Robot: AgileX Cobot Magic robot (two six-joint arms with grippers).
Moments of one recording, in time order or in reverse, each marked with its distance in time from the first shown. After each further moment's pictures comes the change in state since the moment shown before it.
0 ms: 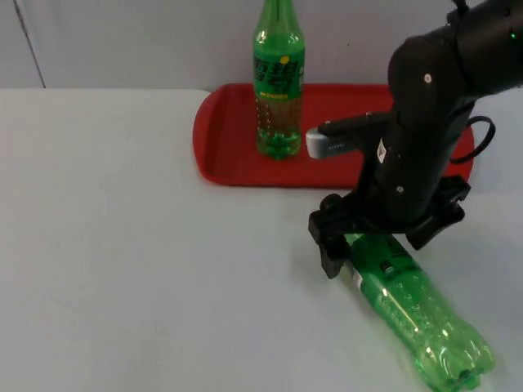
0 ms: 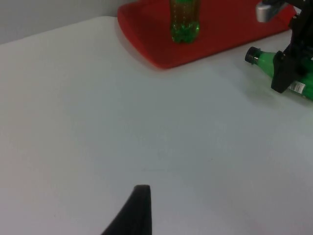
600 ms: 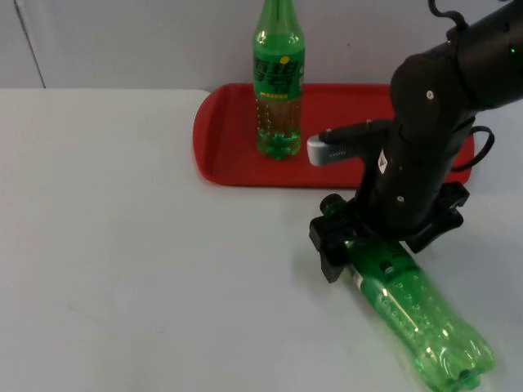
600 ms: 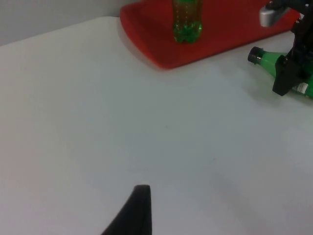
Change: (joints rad) right arm 0.000 0.006 0.018 -0.020 -0.052 0.010; left arm 0.000 0.000 0.000 0.000 0.000 0.000
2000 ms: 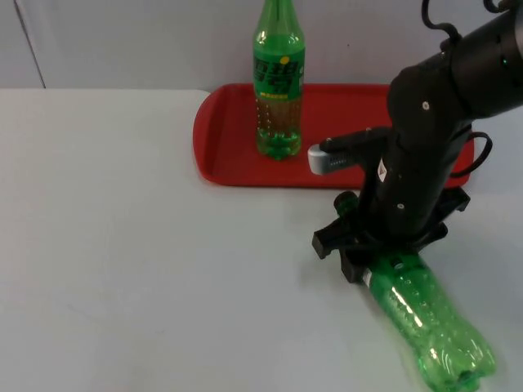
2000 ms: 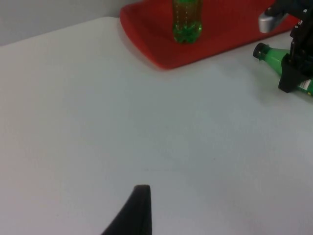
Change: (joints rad) right arm 0.000 0.028 -0.002 -0.022 0.008 0.011; left arm 0.000 0.000 0.000 0.000 0.000 0.000
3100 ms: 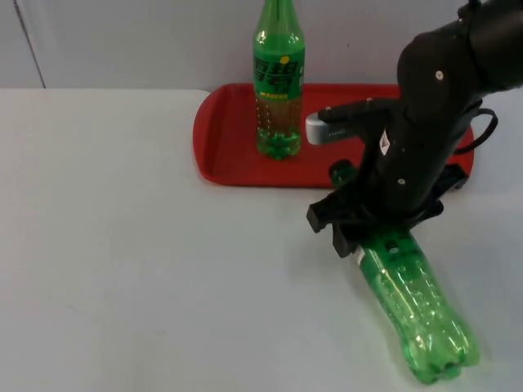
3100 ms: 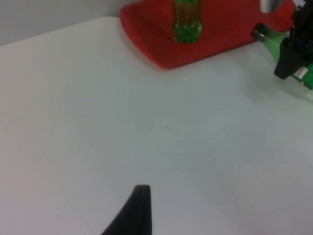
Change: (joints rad) right arm 0.000 -0.067 0.004 0.017 -0.035 -0.022; left arm 0.000 0.000 0.000 0.000 0.000 0.000
